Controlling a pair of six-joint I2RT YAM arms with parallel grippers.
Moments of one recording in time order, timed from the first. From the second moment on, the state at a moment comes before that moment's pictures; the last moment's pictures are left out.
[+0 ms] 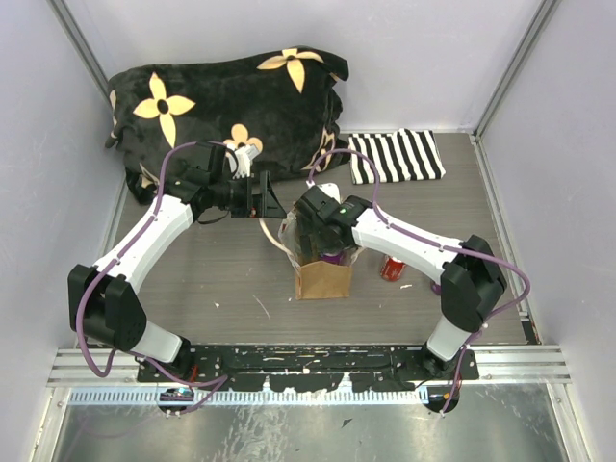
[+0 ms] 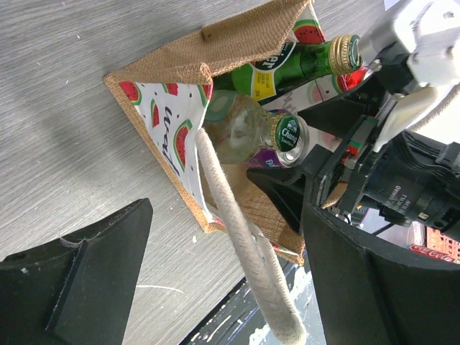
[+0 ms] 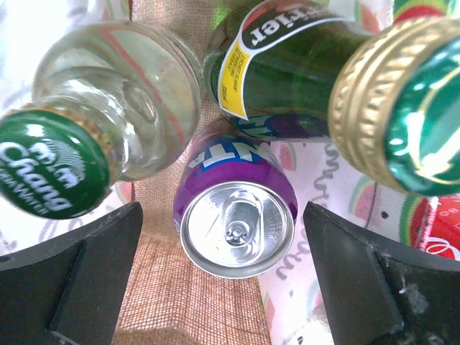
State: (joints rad) left arm -0.36 1.48 1.27 -0.58 0.59 -0.34; right arm 0.83 1.67 1.33 -0.82 0.31 0.58
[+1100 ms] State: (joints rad) left arm -0.41 1.31 1.24 -0.61 0.66 -0.17; right arm 0.40 1.44 1.70 -0.99 0.41 0.45
